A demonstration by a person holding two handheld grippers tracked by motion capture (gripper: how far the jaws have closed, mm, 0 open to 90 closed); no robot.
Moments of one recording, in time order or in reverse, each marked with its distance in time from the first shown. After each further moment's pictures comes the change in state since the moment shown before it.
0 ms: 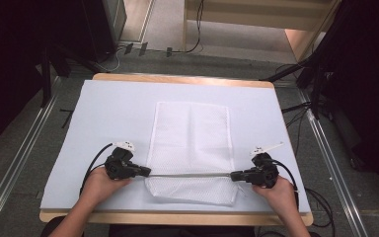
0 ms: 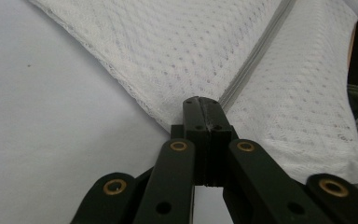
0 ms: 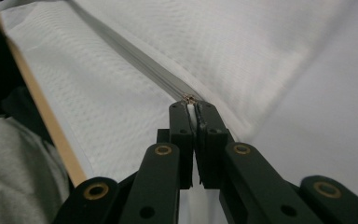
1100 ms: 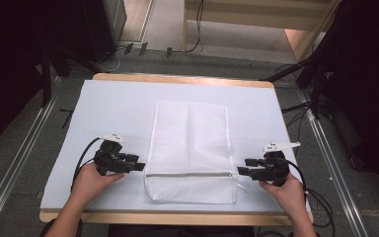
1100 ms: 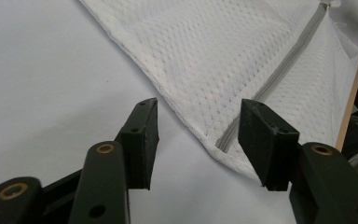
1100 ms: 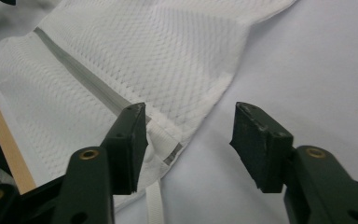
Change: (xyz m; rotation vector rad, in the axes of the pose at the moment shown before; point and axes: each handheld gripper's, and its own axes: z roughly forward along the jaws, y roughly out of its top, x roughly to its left) left arm 0.005 0.004 -0.034 -0.096 0.085 -0.076; right arm -0.009 -0.002 -0.021 -0.160 -0.122 -0.087
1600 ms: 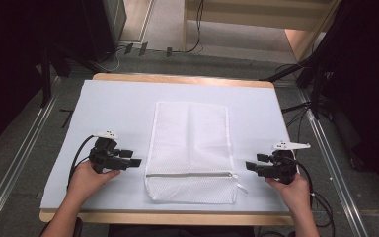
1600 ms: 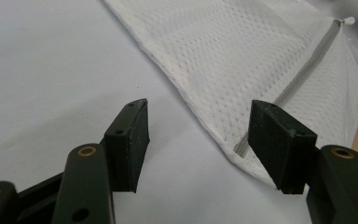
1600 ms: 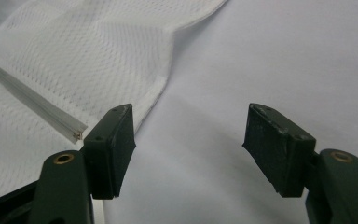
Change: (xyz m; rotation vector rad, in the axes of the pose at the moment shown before) left arm 0.010 0.000 -0.010 -0.036 0.050 -0.025; right arm -0.020 -0.009 -0.007 -0.068 -0.136 0.081
